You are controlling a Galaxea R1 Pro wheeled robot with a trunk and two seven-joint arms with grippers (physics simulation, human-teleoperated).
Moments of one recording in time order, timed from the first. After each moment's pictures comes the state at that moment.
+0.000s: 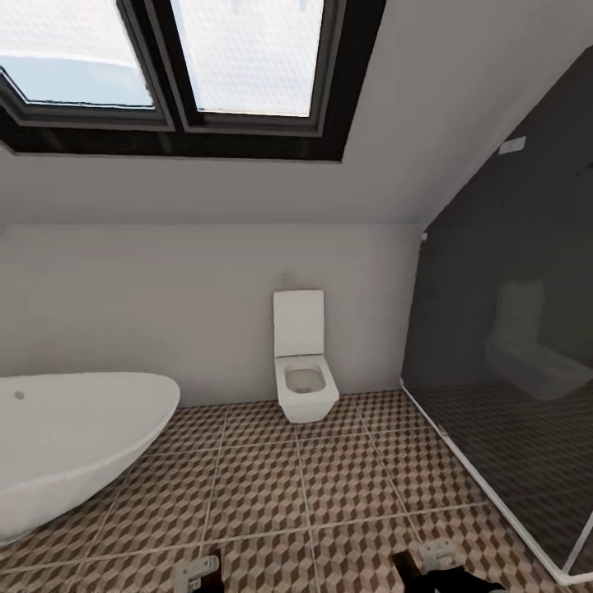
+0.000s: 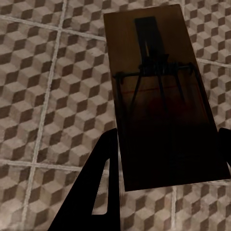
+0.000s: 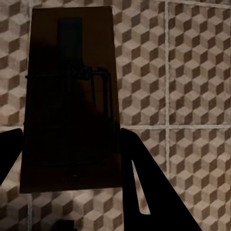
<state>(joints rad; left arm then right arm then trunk) -0.47 -0.04 -0.19 -0.01 0.49 -0.13 -0.01 -0.59 -0.07 -0.20 0.03 0.39 0.12 -0.01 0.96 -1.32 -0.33</state>
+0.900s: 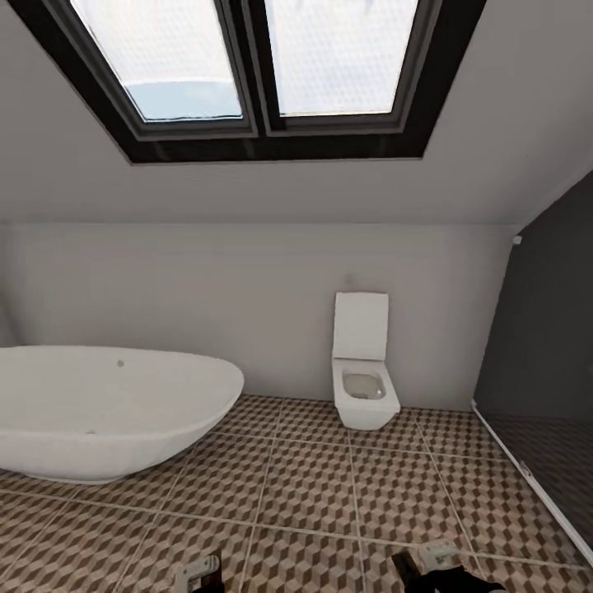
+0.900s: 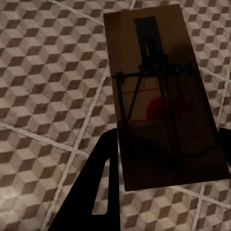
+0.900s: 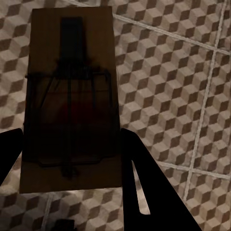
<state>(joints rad) -0.47 -0.04 -0.19 -0.01 0.49 -0.12 -0.01 -0.58 -0.07 -0.20 0.03 0.39 0.12 -0.01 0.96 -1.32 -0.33</state>
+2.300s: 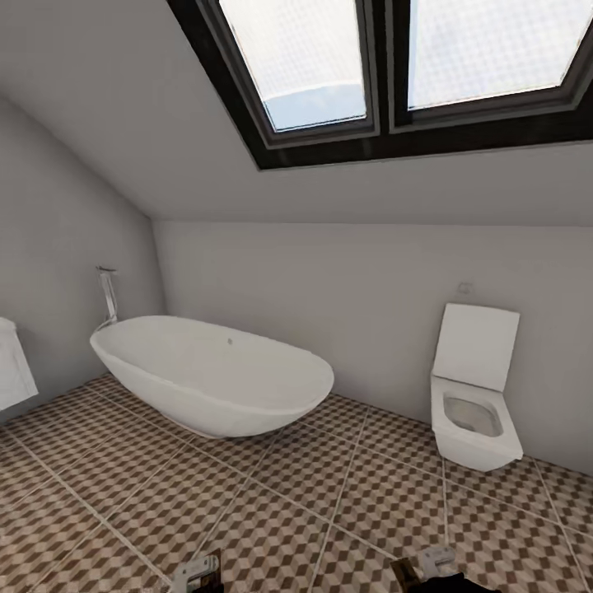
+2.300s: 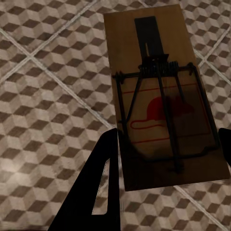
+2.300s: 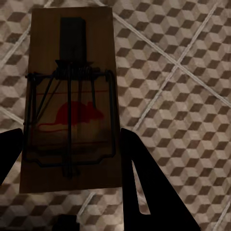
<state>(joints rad) -0.47 -0.04 -0.19 -0.01 0.49 -0.13 -0.01 -0.57 -0.07 -0.20 0.03 0.39 0.12 -0.01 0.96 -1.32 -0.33</state>
